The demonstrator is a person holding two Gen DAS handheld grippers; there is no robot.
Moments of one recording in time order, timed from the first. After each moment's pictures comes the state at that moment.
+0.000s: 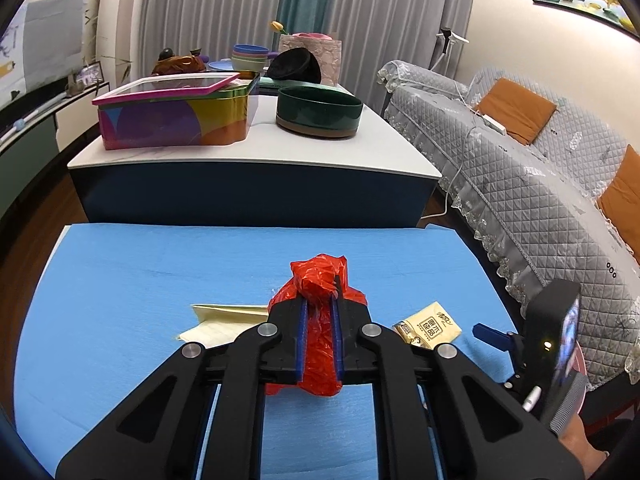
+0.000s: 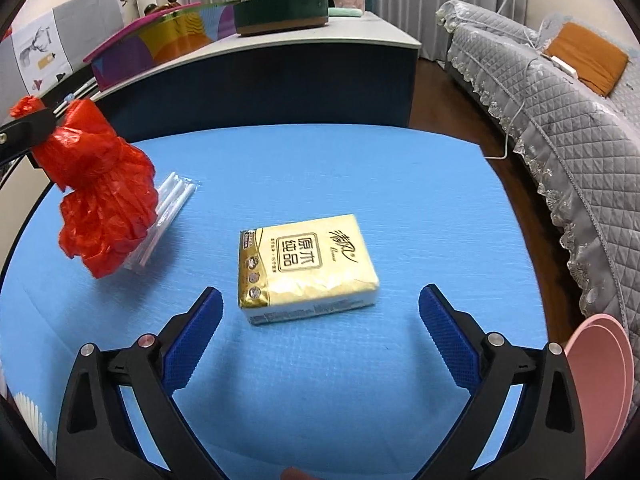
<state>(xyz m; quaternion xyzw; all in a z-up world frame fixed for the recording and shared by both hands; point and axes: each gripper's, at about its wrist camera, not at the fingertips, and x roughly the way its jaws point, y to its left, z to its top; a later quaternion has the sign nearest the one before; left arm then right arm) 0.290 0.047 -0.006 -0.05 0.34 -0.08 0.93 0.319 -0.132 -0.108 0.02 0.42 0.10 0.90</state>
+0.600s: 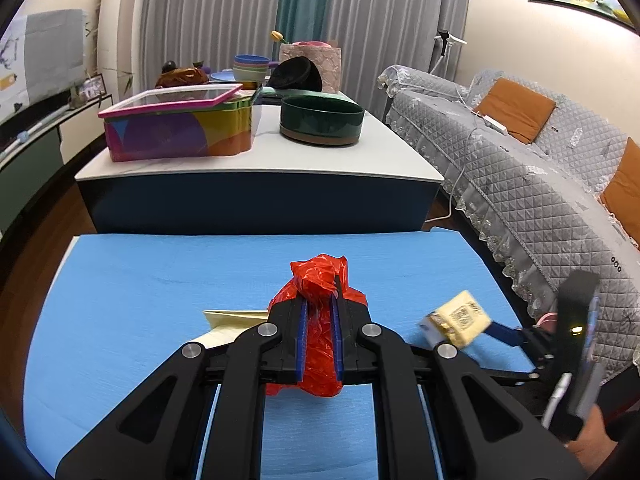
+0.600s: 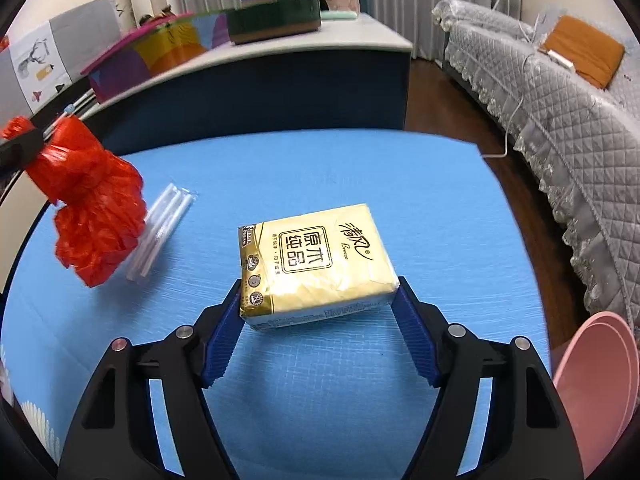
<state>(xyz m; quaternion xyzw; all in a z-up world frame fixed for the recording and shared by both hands) 0.284 0.047 -0.002 -0.04 0.33 -0.07 0.94 0.311 -0.142 -0.098 0.04 0.41 0.10 0.91</state>
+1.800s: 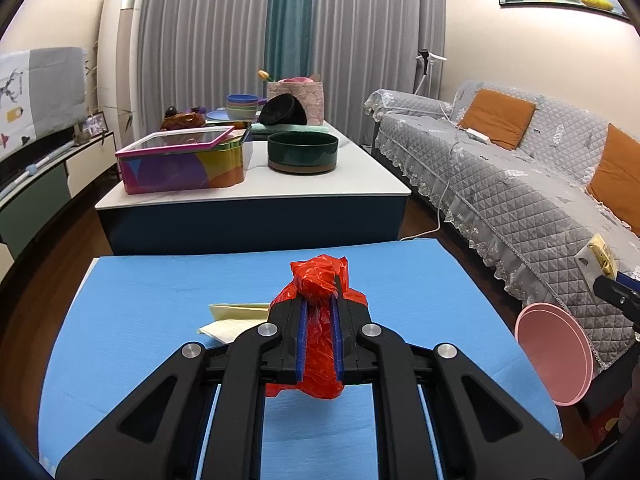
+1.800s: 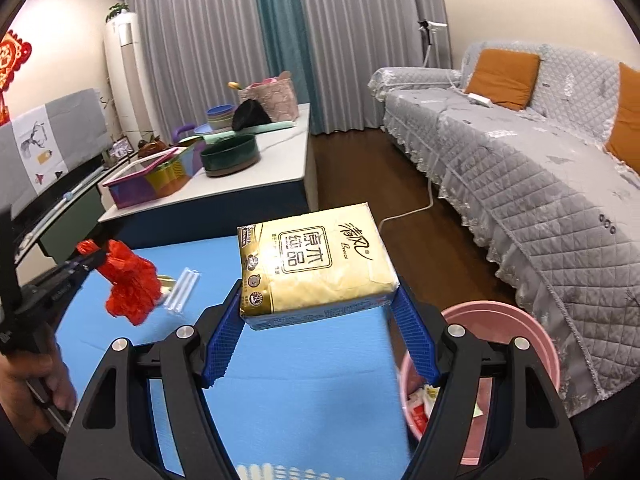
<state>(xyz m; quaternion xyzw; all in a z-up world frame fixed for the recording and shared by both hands) 0.222 0.031 0.022 -0.01 0.27 -0.08 0.96 0.166 -0.264 0.013 0.10 0.28 0.02 0.95</state>
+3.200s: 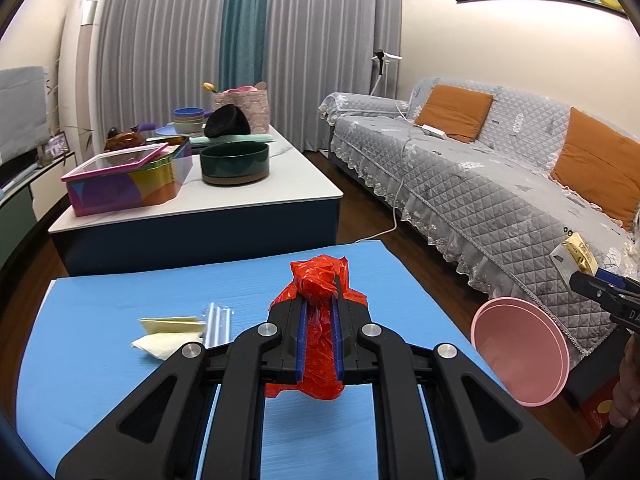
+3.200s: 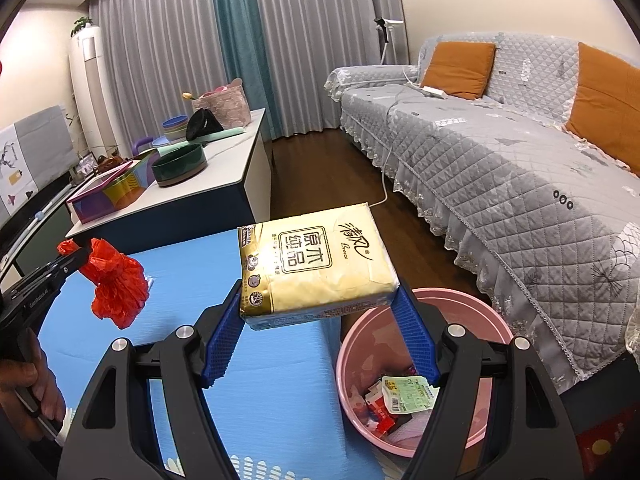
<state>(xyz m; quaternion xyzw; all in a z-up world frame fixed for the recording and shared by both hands) 0.215 -0.037 0.021 0.01 0.25 -0.15 0.96 0.145 -0.318 0.003 0.12 0.28 -0.04 0.95</state>
